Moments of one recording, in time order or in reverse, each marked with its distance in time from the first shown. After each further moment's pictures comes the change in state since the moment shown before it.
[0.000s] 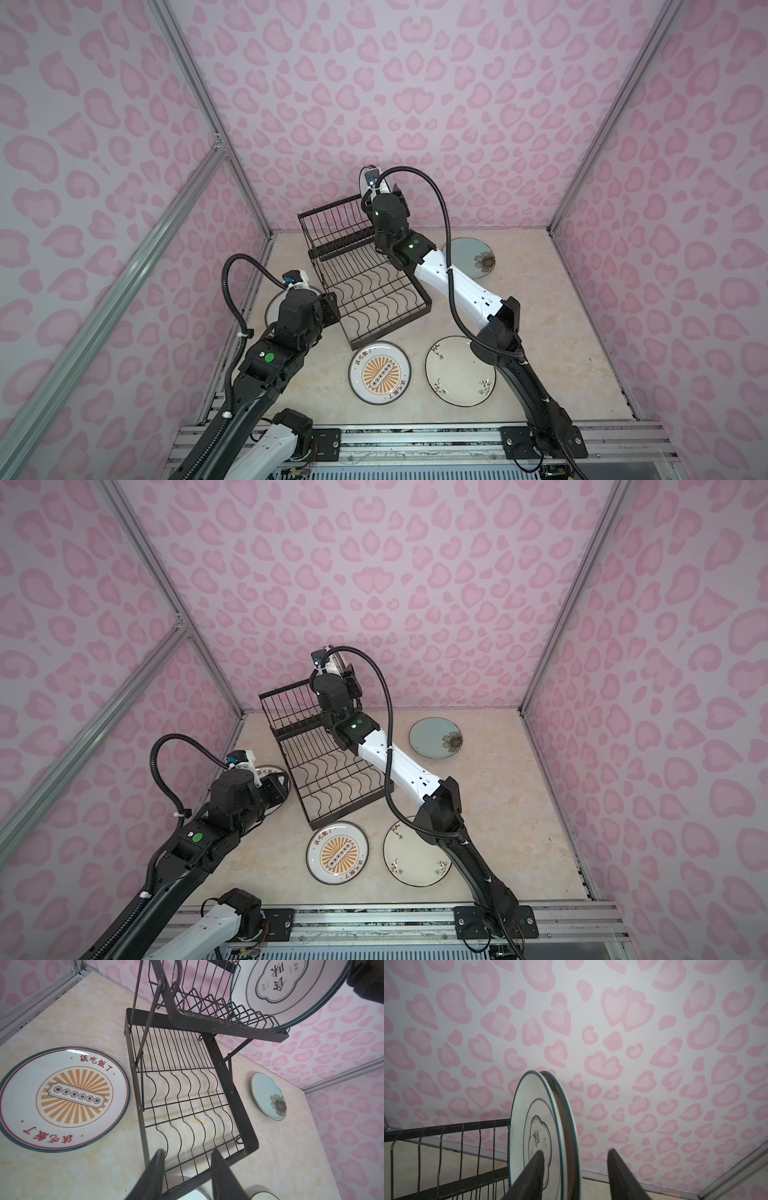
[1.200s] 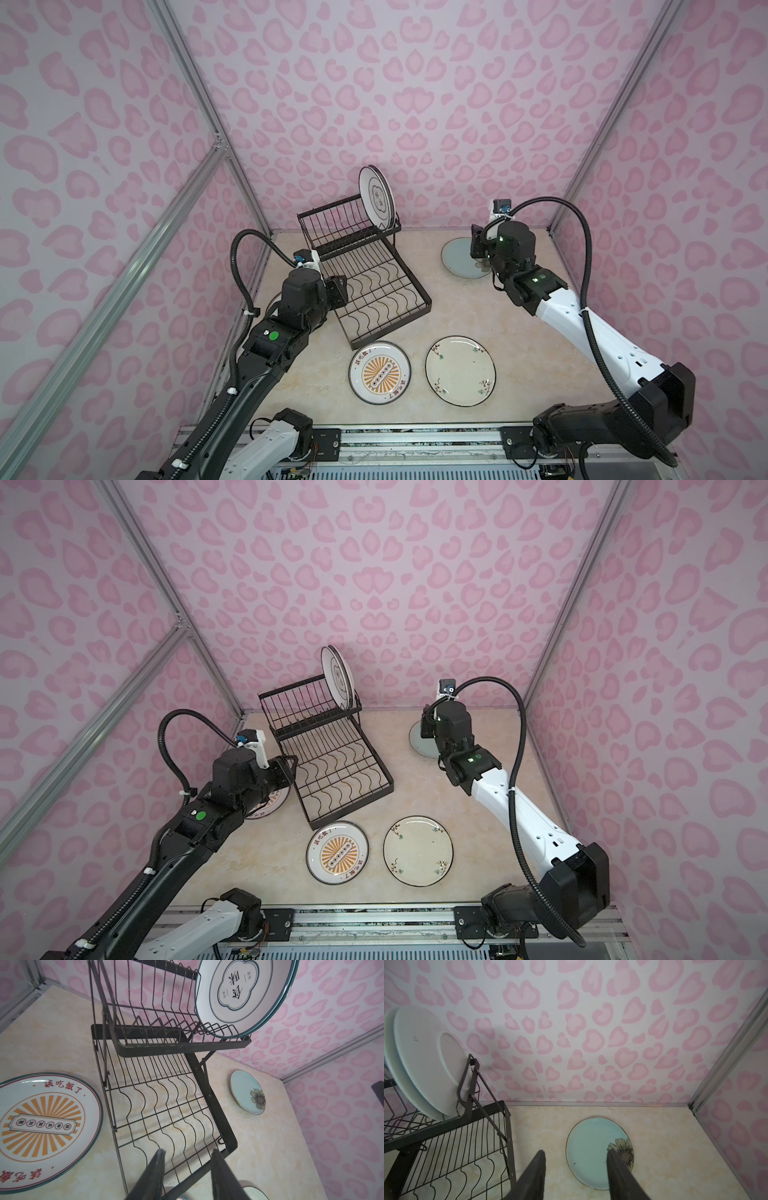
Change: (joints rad) left arm 0.000 0.163 0.158 0.035 0.120 0.075; right arm -0.431 -1.028 -1.351 0.041 -0.494 0.483
